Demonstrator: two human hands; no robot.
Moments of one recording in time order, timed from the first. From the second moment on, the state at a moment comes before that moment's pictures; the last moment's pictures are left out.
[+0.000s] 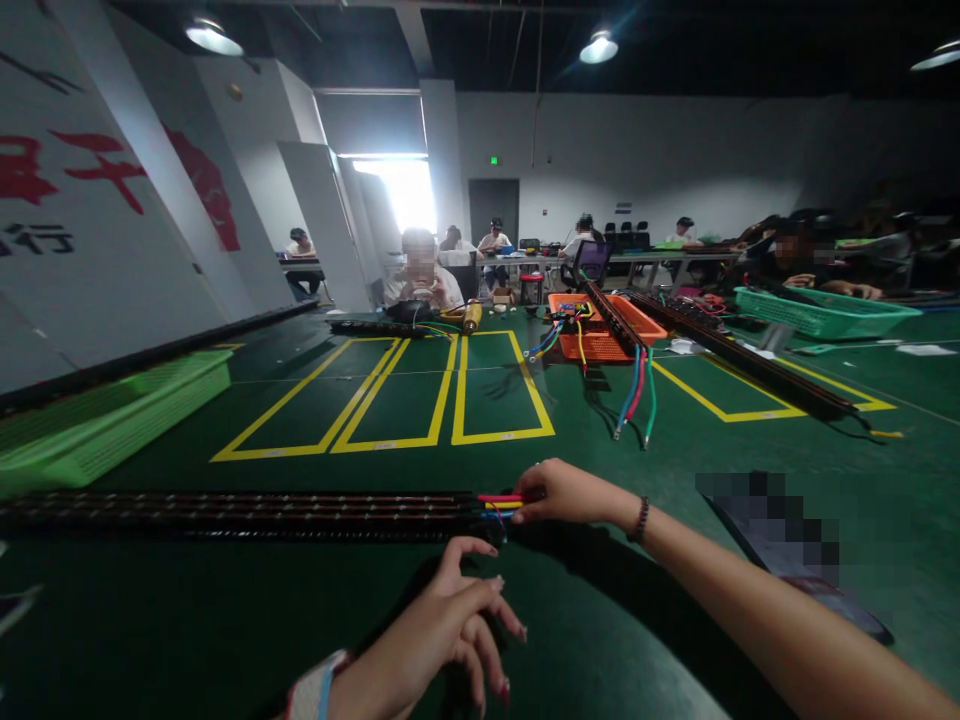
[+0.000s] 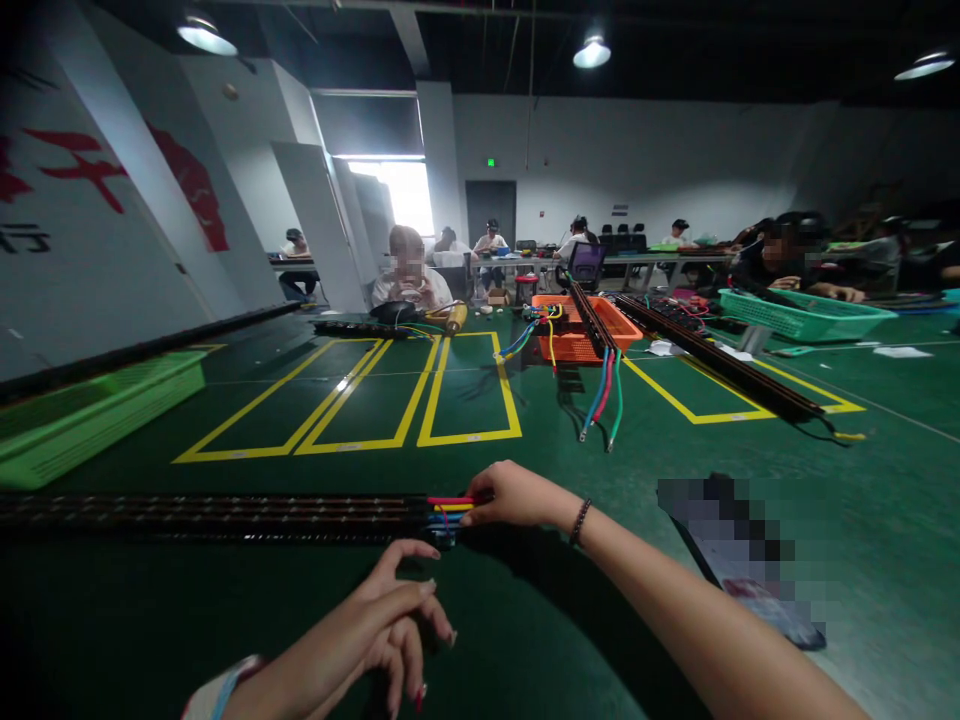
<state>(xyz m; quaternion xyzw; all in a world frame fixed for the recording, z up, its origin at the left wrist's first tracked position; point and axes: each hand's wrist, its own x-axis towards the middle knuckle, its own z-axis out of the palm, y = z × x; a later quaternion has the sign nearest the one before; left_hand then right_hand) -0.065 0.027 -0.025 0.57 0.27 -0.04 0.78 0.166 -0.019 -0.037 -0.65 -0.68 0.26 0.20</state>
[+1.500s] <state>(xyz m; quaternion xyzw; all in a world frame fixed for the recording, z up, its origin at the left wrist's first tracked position) -0.086 0.075 -0.014 0.81 0.36 -0.04 0.45 0.146 -0.023 -0.052 -0.65 -0.69 0.20 0.26</state>
